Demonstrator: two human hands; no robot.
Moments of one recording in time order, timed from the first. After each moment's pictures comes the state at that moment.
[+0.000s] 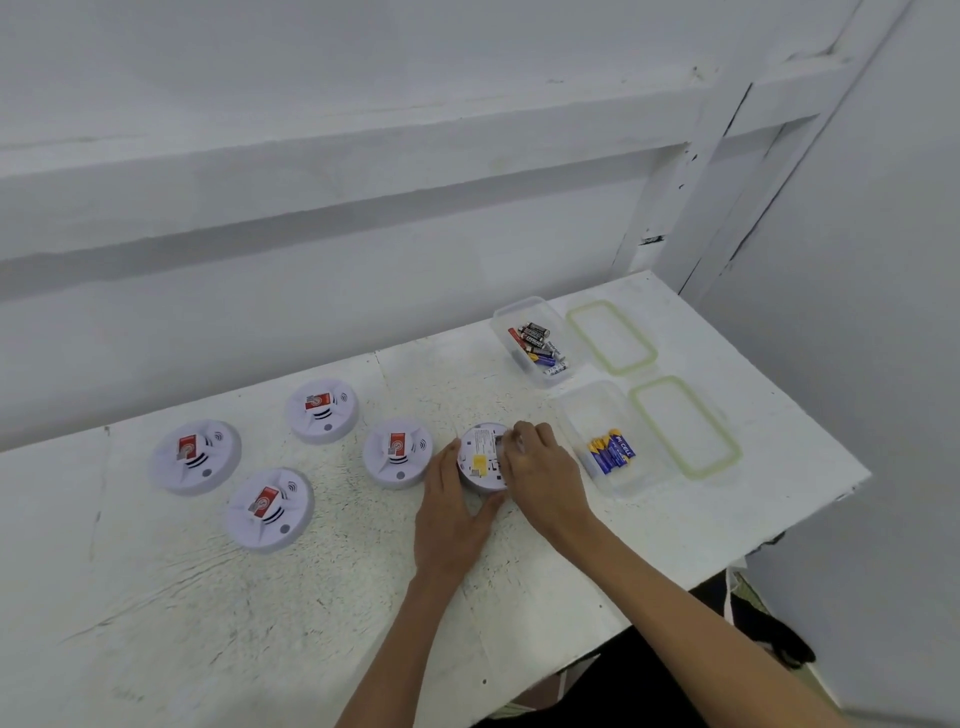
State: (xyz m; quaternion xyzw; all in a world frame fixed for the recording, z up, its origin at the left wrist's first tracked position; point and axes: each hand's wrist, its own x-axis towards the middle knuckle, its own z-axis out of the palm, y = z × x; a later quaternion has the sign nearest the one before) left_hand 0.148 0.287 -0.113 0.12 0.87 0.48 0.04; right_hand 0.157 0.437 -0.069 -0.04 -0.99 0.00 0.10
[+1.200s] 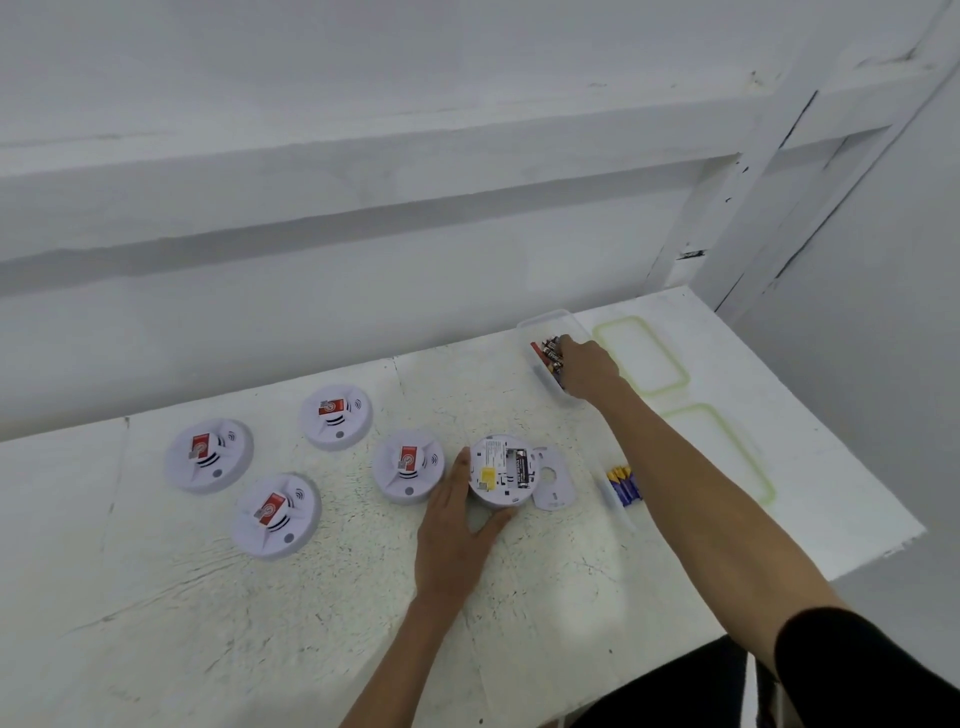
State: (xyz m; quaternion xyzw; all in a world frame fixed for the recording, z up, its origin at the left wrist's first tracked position) left_hand 0.144 0.288 -0.106 0.08 0.85 0.51 0.04; right_hand -0.006 0.547 -0.033 -0.15 -0.98 0.07 -0.10
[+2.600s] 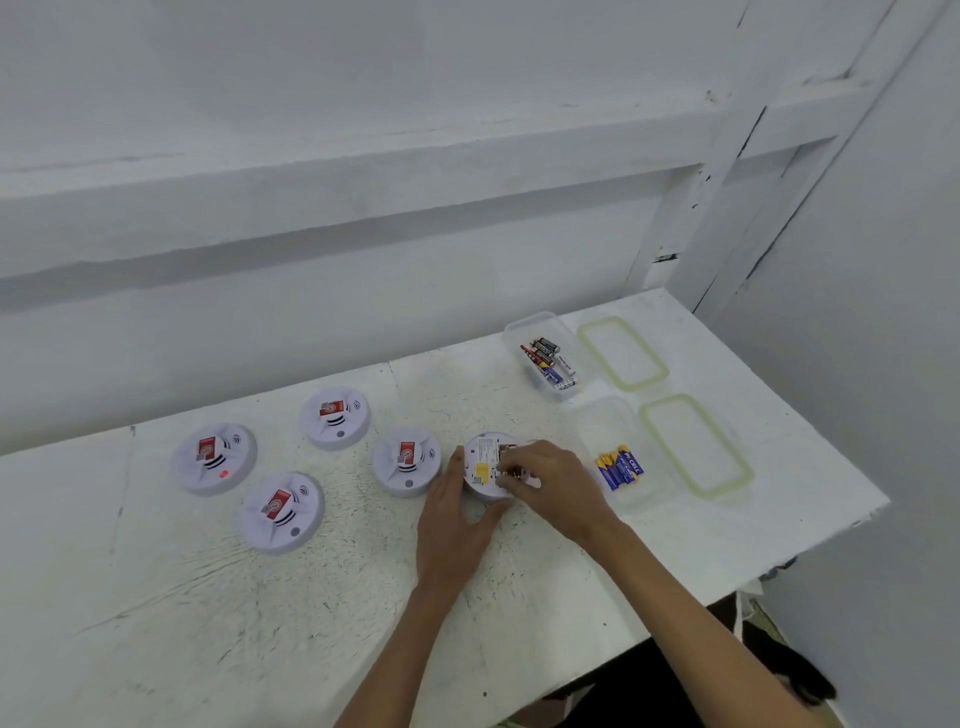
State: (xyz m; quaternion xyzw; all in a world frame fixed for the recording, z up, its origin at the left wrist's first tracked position) left_hand 0.148 0.286 -0.108 0.10 0.85 0.52 0.04; right_hand 0.160 0.459 -0.051 0.06 -0.94 0.31 0.11
